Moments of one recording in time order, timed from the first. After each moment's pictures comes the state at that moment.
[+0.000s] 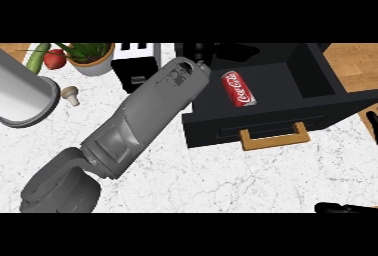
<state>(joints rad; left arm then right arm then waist) -1.41 0.00 -0.62 -0.38 0.57 0.78 -0.07 0.10 -0.08 -0.23 -2.15 -0.03 0.19 0.12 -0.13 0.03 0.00</state>
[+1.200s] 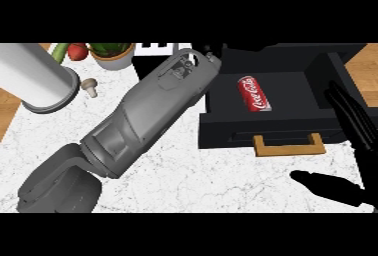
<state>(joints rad) -1.46 0.00 -0.60 -0.42 0.70 0.83 -0.12 -0.02 -0.25 0.00 -2.06 0.70 0.12 -0.02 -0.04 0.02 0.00</state>
